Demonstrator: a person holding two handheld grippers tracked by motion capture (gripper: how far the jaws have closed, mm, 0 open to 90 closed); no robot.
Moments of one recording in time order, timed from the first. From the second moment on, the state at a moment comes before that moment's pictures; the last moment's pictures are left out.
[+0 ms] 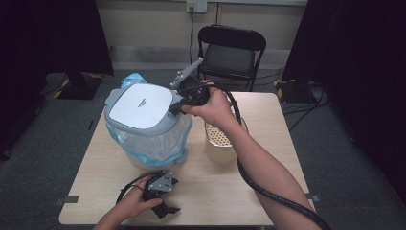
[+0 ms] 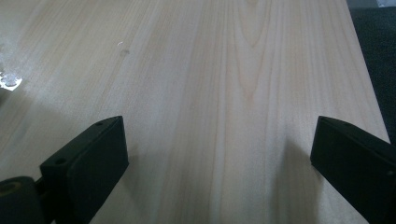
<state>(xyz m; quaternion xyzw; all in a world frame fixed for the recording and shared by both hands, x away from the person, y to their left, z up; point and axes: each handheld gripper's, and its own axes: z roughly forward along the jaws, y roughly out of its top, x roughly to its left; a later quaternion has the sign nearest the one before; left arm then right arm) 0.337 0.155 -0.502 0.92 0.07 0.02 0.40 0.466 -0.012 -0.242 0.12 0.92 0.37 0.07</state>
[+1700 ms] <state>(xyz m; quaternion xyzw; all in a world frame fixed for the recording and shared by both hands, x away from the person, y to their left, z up) 0.337 0.155 -0.502 0.92 0.07 0.02 0.40 0.445 -0.108 -0.277 0.21 0.88 0.41 0.08</state>
